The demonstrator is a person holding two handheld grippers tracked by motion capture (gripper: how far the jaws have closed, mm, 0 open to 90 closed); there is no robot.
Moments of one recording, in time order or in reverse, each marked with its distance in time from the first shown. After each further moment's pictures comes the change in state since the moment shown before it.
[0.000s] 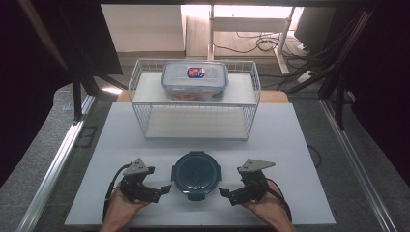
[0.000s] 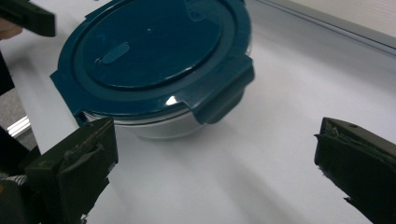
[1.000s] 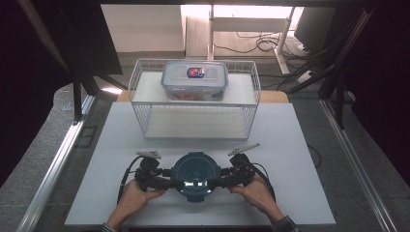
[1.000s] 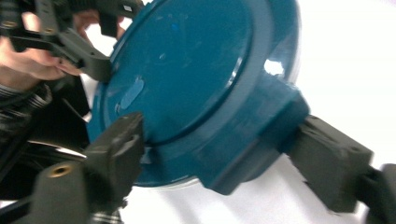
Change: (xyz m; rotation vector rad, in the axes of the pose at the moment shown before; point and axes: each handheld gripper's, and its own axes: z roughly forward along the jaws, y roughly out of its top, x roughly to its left) left arm 0.021 0.020 0.035 0.117 -0.360 -0.220; right arm -0.028 0.023 0.045 0.124 0.336 0.250
